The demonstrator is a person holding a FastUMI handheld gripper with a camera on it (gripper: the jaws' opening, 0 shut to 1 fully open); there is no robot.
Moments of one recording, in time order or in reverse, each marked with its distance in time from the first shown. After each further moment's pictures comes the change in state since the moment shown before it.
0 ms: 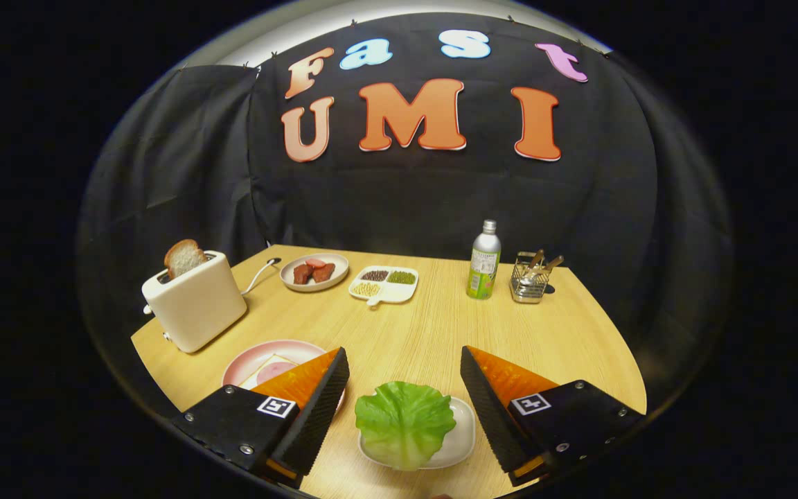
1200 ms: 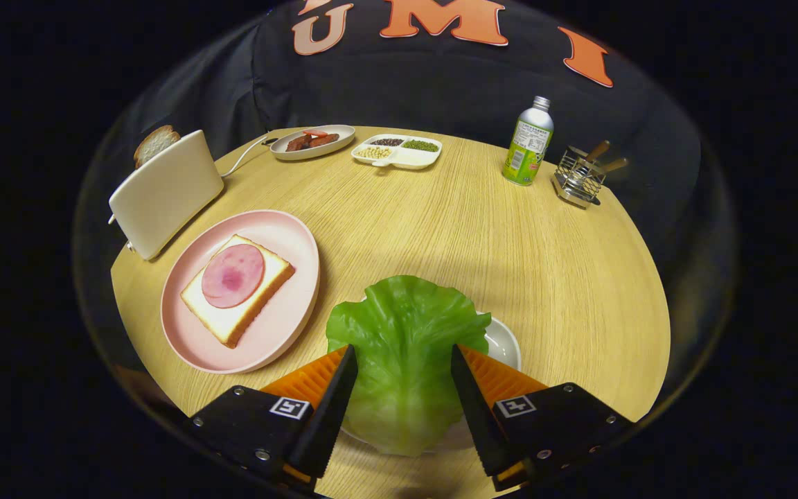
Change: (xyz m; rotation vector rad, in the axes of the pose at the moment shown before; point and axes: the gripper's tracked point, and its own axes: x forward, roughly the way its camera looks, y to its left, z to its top) arm 0.049 0.014 -0.127 -0.098 0.441 0.054
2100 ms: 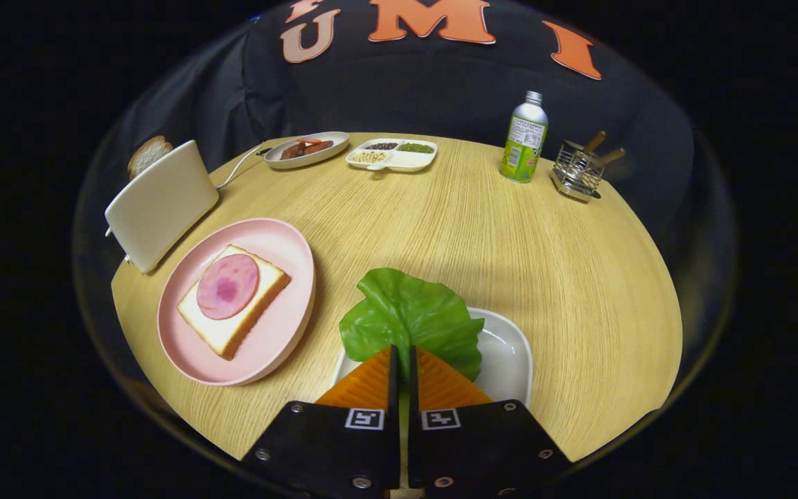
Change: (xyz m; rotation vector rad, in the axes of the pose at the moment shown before) arm 0.011 0.003 0.002 0.094 -0.049 0.030
